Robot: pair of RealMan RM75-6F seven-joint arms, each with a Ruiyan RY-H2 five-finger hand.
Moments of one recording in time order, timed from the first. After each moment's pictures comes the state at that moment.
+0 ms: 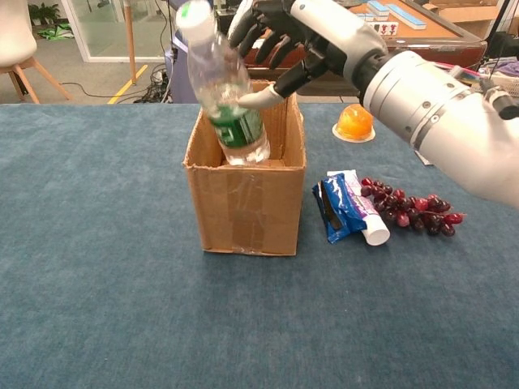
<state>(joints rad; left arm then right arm) 0.01 -0.98 -0.05 -1.80 1.52 1.62 0.11 0.83 -1.71 0.31 -1.41 -1.36 1.14 0.13</state>
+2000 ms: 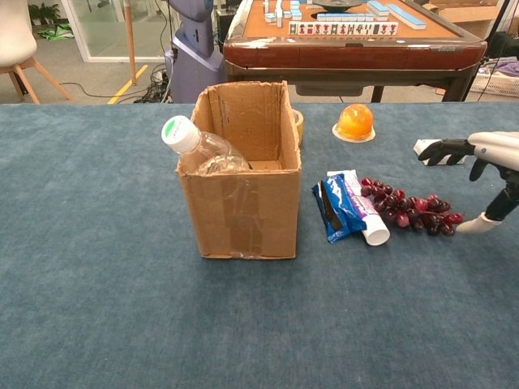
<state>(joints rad) 0.00 -1.00 -0.05 -1.79 1.49 1.59 0.12 0.53 -1.38 0.09 -1.56 -1.12 1.00 -0.27</state>
